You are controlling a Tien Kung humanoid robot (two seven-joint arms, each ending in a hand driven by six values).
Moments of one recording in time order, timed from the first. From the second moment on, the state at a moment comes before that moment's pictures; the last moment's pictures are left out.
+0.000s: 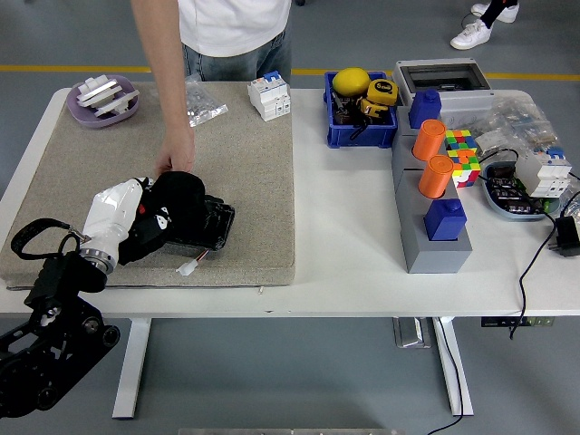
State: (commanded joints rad) left arm -0.28 0.33 -0.87 -1.29 1.98 0.40 0.35; right arm 0.13 -0.44 0.30 0.32 0.08 0.01 -0.17
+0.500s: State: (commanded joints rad) left arm -0.29 0.32 -0.79 -1.38 1.98 0.39 0.37; right arm 0.13 -0.45 0.30 0.32 0.08 0.01 -0.17
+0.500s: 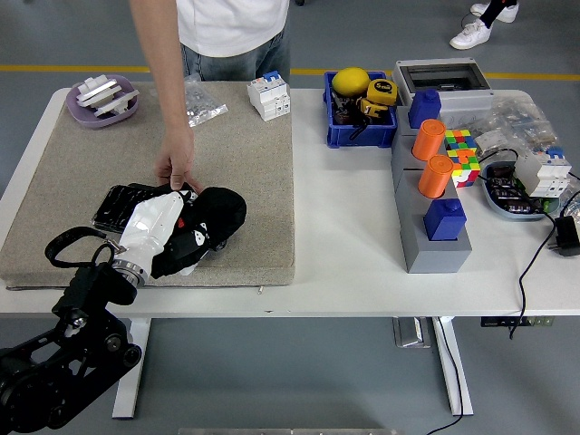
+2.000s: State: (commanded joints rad) left arm -0.28 0.35 -1.11 -1.05 2.00 0.48 0.32; right arm 0.13 -0.44 0.34 0.33 0.05 0.01 -0.17
